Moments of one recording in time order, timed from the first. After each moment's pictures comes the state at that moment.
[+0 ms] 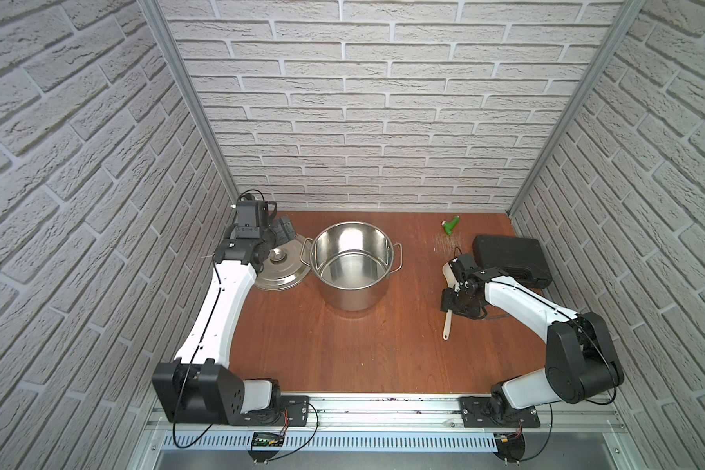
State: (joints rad) left arm 0.02 1.28 1.32 -0.67 -0.09 -0.43; right arm 0.22 1.49 0.92 -0.82 0.01 0.53
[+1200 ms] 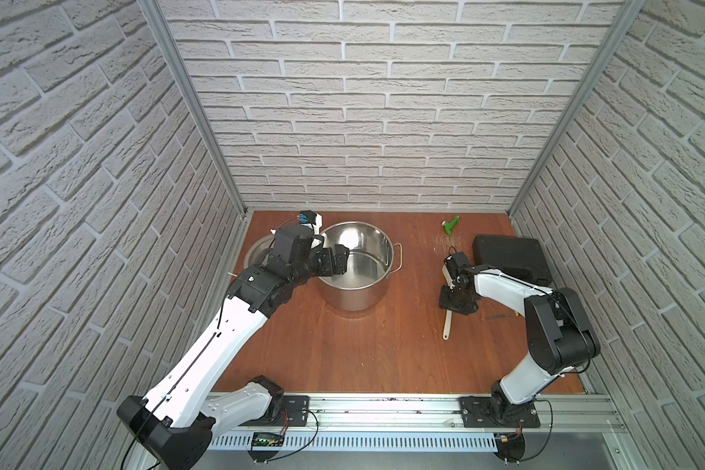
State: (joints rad) left arm -0.45 1.11 1.25 -0.72 -0.03 -0.44; right arm 0.18 1.69 0.98 -0.72 0.02 0.53
